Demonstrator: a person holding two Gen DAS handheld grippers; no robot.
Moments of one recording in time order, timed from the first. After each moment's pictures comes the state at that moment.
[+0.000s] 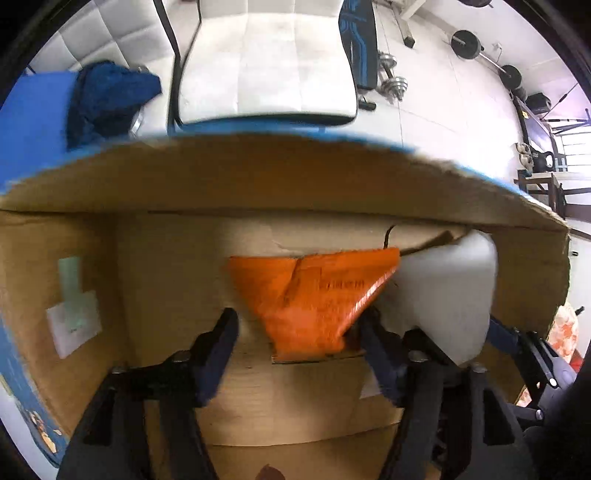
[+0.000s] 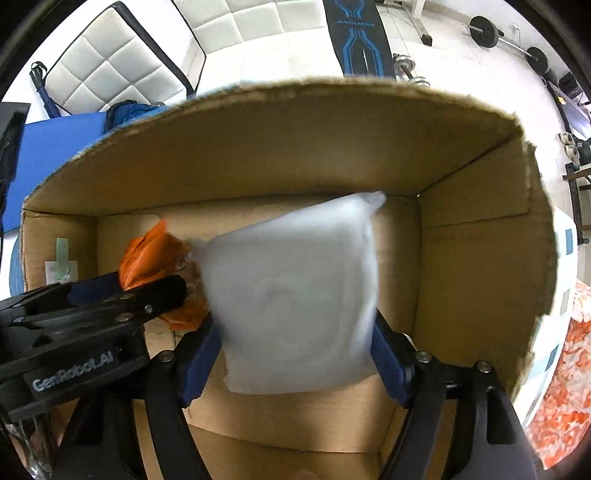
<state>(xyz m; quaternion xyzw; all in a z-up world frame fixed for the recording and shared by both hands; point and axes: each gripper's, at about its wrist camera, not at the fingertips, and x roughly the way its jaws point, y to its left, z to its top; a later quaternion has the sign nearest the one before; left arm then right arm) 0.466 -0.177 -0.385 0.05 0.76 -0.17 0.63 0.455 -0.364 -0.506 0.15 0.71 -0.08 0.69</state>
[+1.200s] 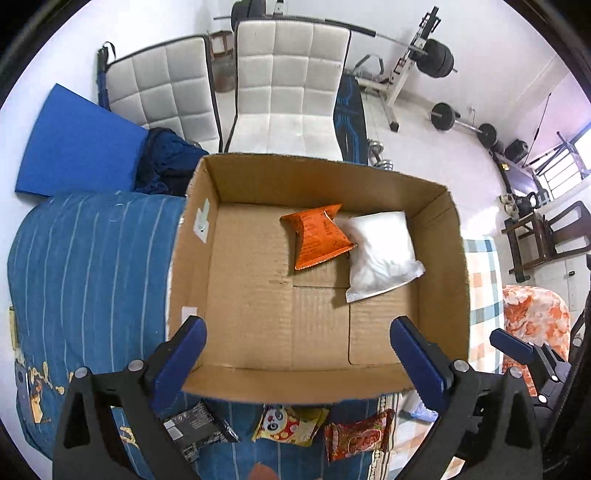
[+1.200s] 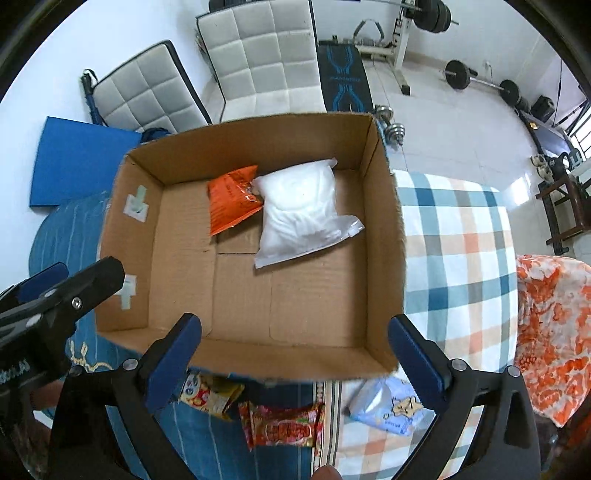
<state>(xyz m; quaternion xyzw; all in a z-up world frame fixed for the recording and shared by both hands) 0.340 -0.104 -0.234 0.03 0.61 -0.16 0.78 0.311 -0.305 -0.355 0.12 0.62 -0.10 0.77</state>
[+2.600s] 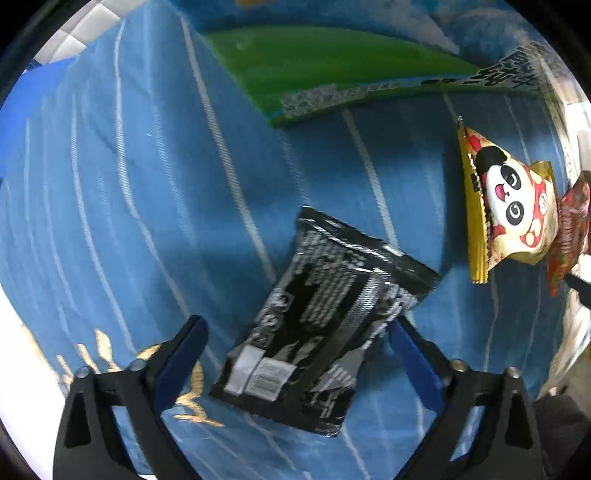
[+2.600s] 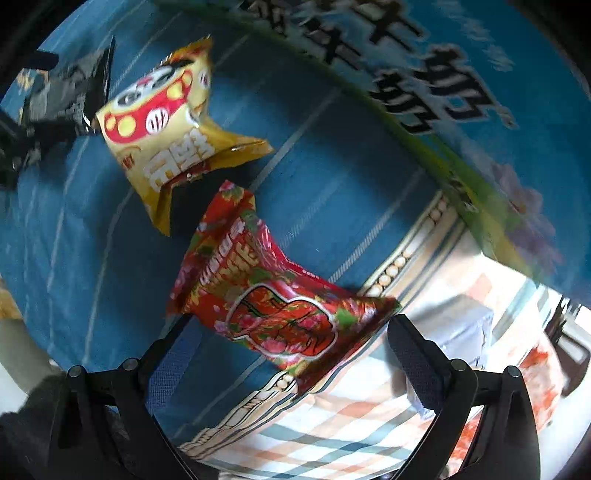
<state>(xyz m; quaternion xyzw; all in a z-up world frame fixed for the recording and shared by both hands) 0.252 -0.005 -0.434 0.27 0.74 -0.18 0.60 0.201 -0.190 -0.540 -0.17 0.80 0.09 0.58</state>
